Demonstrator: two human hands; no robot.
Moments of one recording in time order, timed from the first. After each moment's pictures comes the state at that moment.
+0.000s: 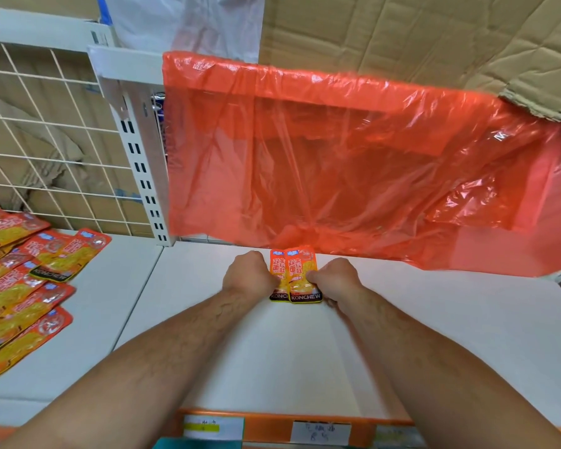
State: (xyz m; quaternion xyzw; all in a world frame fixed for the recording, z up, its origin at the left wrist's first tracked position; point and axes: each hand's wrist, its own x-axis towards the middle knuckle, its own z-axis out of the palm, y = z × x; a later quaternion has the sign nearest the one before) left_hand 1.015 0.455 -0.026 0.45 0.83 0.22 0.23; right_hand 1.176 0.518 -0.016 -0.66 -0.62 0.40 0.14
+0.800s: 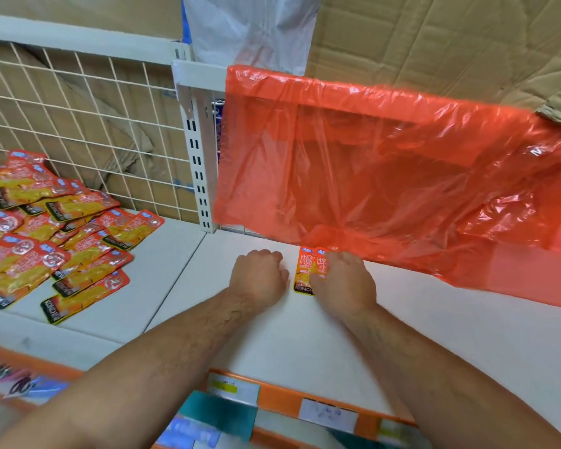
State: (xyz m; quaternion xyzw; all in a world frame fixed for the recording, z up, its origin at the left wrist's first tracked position) left_hand 1.008 0.408 -0.021 0.58 0.81 0.13 -0.01; right_hand 1.166 0.475 -0.003 -0.53 -0.84 0.09 0.10
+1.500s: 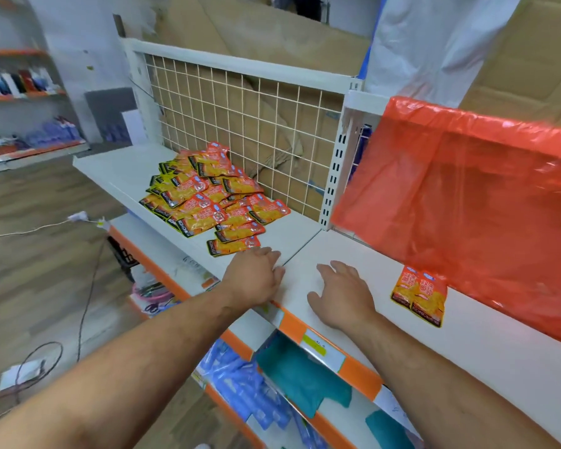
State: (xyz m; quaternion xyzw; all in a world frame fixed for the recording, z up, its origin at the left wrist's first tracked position) left_hand 0.946 0.204 0.005 0.44 0.89 0.09 -0.02; right_hand 1.088 0.342 0.014 -0.26 -0.96 0.13 -0.01
